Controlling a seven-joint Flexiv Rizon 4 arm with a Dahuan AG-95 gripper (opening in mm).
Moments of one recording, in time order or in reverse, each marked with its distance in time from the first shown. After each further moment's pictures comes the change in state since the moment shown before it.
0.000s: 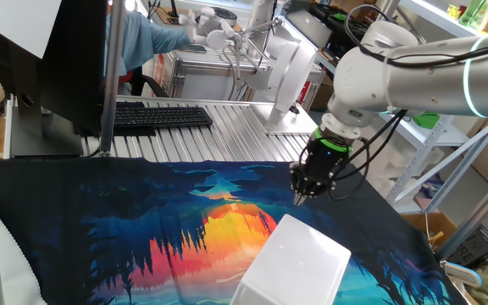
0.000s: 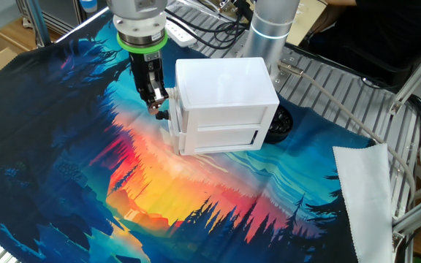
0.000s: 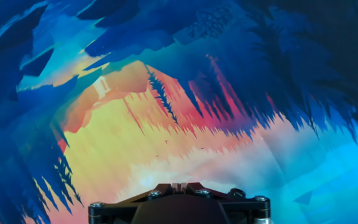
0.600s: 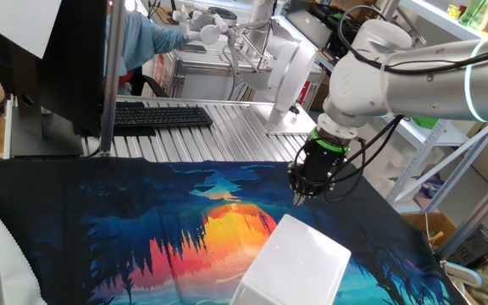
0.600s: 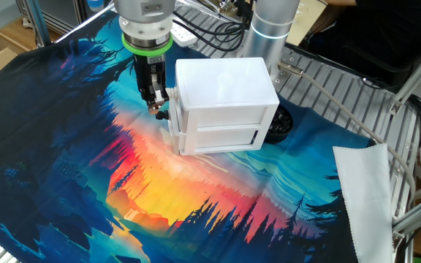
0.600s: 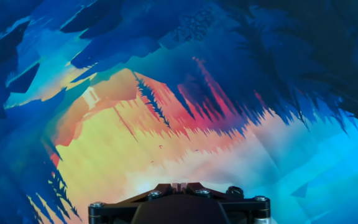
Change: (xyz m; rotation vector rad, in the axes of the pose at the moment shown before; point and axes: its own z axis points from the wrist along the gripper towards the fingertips) arm 0.000 0.000 0.000 0.045 -0.034 0.060
